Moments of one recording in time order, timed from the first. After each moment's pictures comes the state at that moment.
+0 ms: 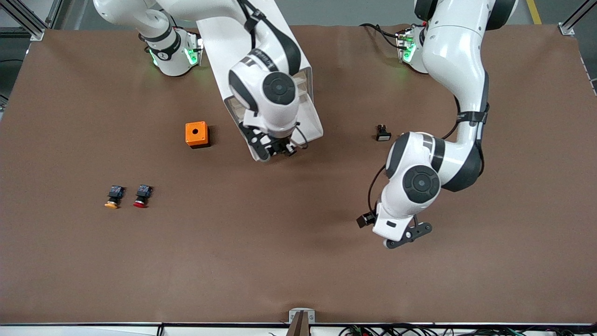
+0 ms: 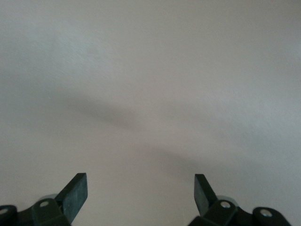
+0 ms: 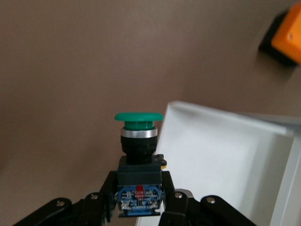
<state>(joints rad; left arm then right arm) -0.58 0.78 0.23 -1.20 -0.19 1.96 -0.71 0.74 0.50 -0.03 -1.51 0.02 1.91 1.61</state>
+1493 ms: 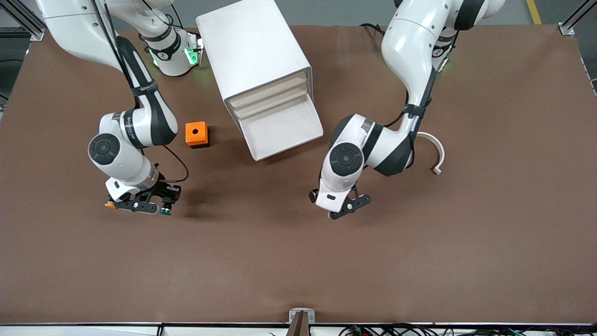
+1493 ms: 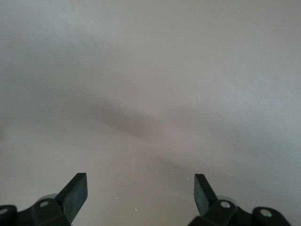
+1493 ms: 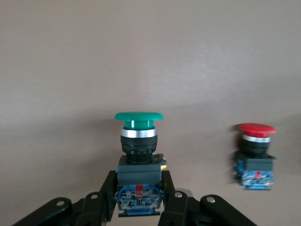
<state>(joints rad) -0.75 0.82 0.18 -1.24 -0.21 2.00 -0.95 0.17 0.39 -0.04 -2.03 -0.01 2.48 0.29</state>
